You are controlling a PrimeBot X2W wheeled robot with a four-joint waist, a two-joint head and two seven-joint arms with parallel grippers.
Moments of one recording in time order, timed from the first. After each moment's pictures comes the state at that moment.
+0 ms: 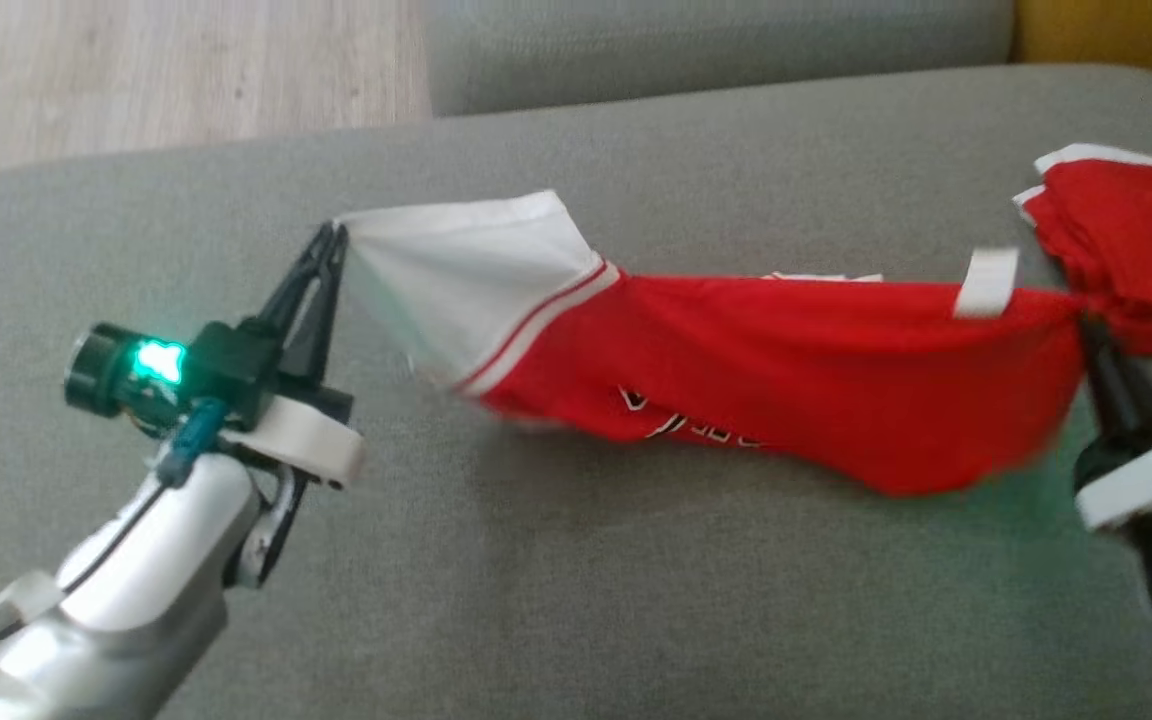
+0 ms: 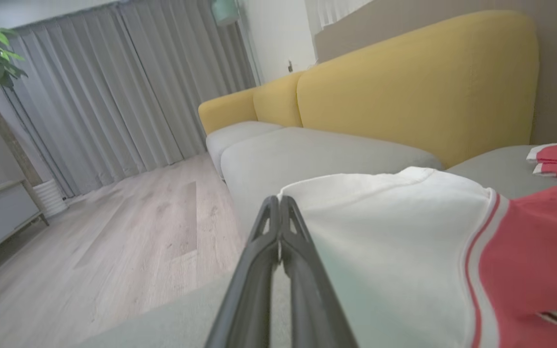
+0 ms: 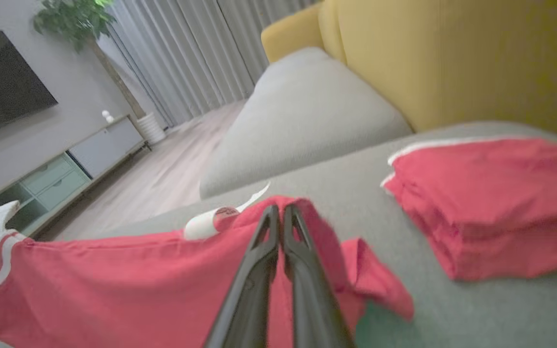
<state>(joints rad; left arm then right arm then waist) -0.63 0.49 -0.89 0.34 -0.60 0.26 -0.24 -0.28 -0.58 0.48 0.44 1.02 0.13 -0.24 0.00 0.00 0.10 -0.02</state>
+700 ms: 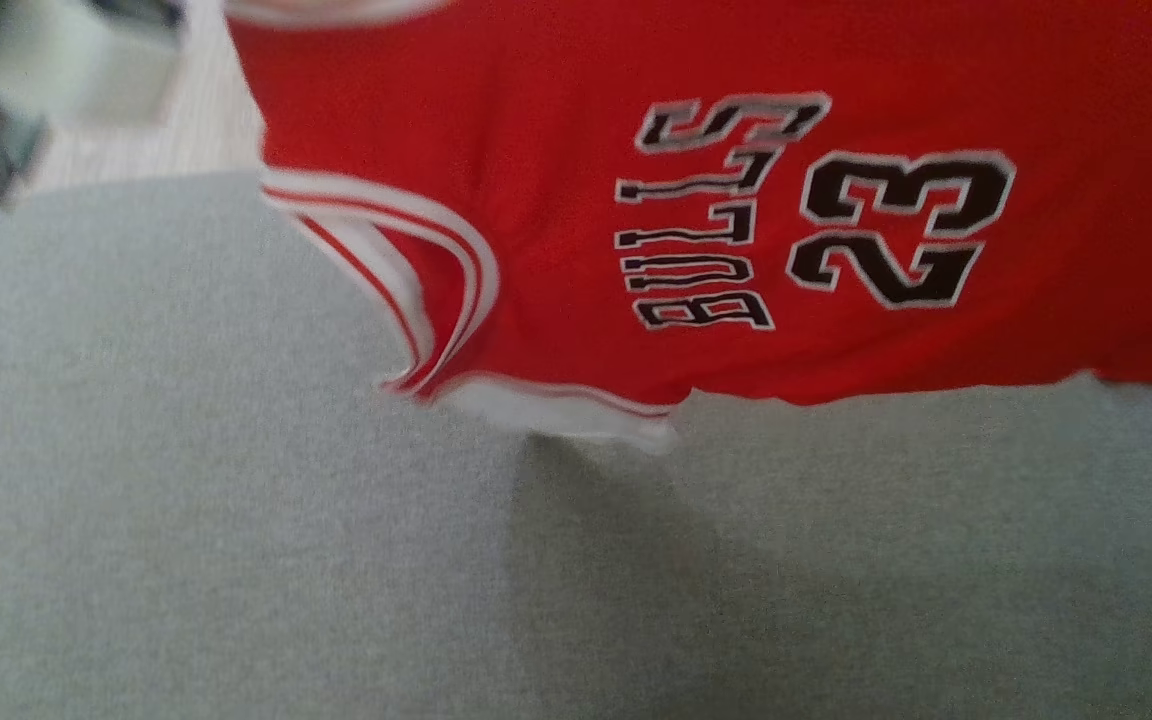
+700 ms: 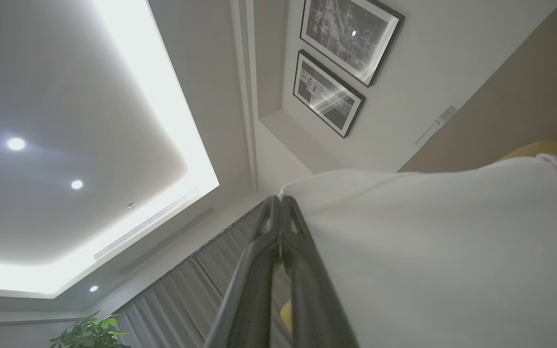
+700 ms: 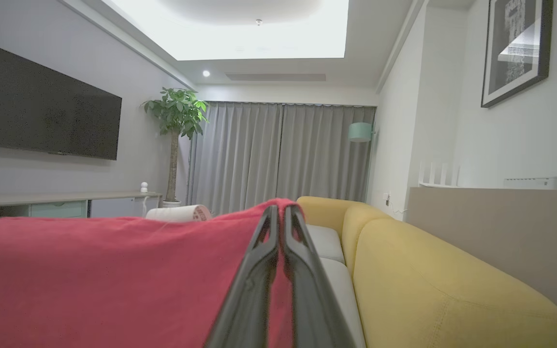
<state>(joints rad) -1.20 0.68 -0.80 0.08 -0.36 0.14 -0.15 -0.65 -0.83 0.15 0.04 0.84 0.13 0.06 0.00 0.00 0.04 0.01</state>
